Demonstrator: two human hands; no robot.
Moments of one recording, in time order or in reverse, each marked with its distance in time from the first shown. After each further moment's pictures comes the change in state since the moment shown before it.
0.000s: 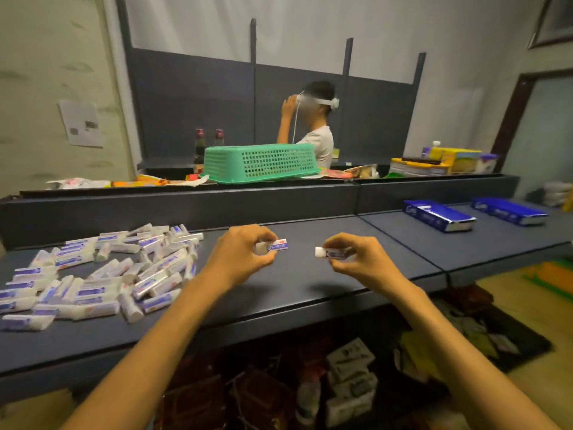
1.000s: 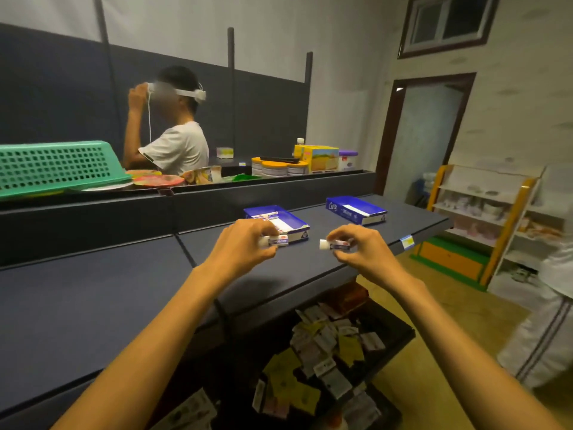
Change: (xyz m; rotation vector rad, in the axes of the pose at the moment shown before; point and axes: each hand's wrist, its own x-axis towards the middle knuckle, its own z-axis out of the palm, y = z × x) left_hand 0.235 0.261 0.330 -0.025 -0.155 0.183; right_hand -0.079 0.316 -0.312 -0.275 0.139 0.257
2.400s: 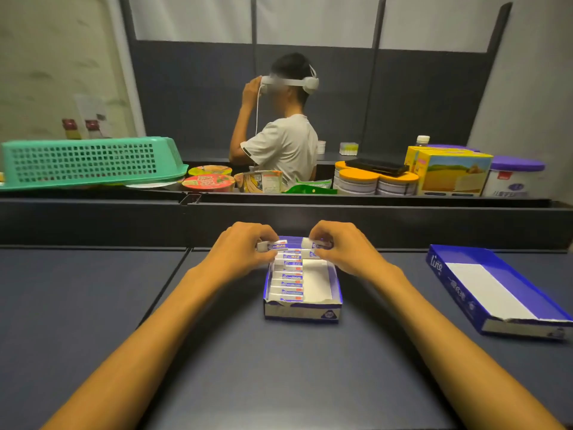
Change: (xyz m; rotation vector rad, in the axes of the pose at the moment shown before) left_hand 0.144 -0.088 0.076 0.241 0.036 -0.573; right_hand 0.292 0.122 0.133 0.195 -0.391 -0.412
